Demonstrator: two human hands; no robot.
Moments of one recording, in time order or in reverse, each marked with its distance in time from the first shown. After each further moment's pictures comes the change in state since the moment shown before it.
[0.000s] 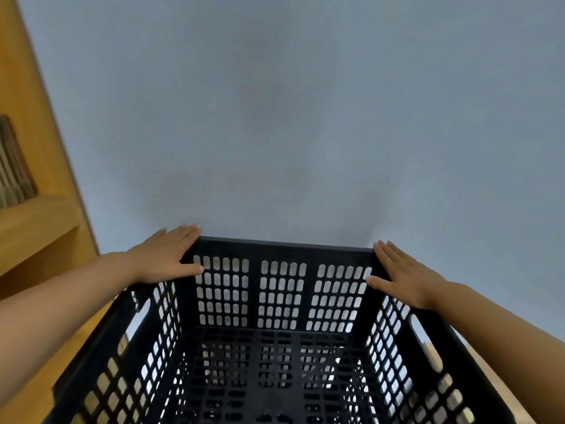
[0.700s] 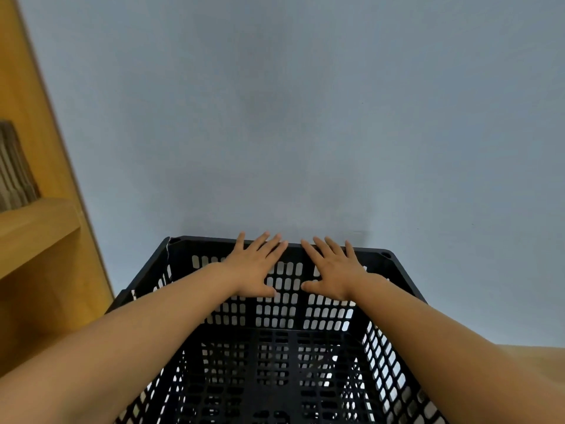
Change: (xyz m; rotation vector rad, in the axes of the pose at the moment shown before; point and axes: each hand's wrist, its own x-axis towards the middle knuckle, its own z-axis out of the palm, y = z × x) left_hand 0.041 0.141 0.000 0.181 0.071 0.195; right_hand 0.038 -0.095 0.005 -0.069 0.102 -0.153
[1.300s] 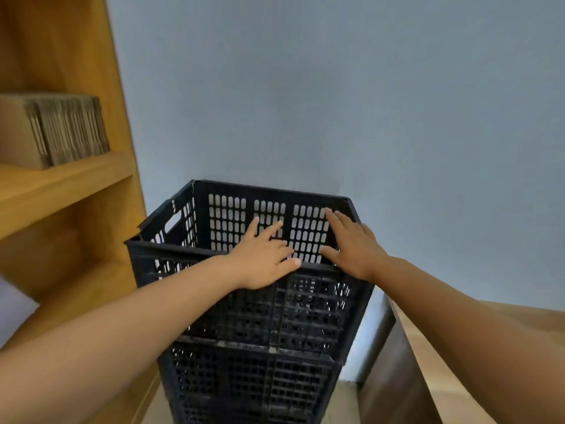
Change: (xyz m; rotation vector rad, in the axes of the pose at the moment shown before) left_hand -0.203 0.189 -0.034 -0.178 0.121 -0.021; right_hand -0.244 0.008 -0.007 0.206 0.269 -0.018
